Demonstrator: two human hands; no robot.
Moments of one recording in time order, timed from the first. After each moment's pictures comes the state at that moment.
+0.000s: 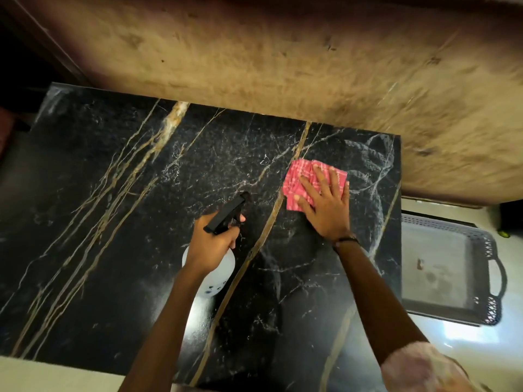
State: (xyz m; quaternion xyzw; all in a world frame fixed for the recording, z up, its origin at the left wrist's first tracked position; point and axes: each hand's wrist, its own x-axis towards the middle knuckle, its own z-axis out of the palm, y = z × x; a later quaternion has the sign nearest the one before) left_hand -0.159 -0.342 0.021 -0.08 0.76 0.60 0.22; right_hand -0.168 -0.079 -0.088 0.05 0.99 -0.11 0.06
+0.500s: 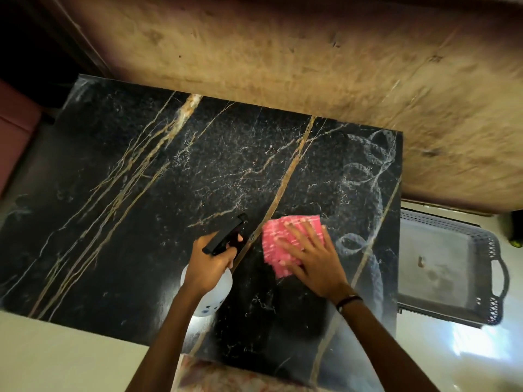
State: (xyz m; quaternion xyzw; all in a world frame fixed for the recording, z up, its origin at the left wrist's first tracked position) left_hand -0.085 -0.356 0.023 -0.11 0.77 0.59 0.22; right_hand -0.037 -0.110 -0.088 -0.17 0.98 -0.08 0.07
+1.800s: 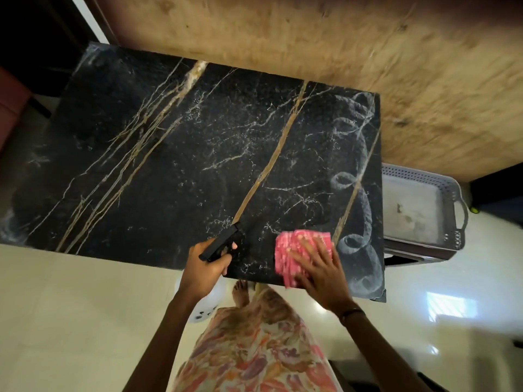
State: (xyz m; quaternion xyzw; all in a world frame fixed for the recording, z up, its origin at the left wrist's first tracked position) left_hand 0.071 -0.432 0.030 -0.09 0.77 0.59 0.24; right_hand 0.163 -0.158 -0.082 -0.08 0.99 -0.09 0.08
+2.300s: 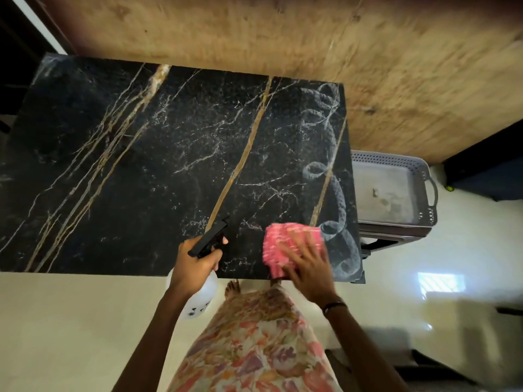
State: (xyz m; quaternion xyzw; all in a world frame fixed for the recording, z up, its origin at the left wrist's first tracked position) left_hand 0.072 -0.403 0.037 -0.07 0.77 0.58 0.25; right_hand 0.181 -0.151 -0.091 0.01 0.99 -0.10 0.07
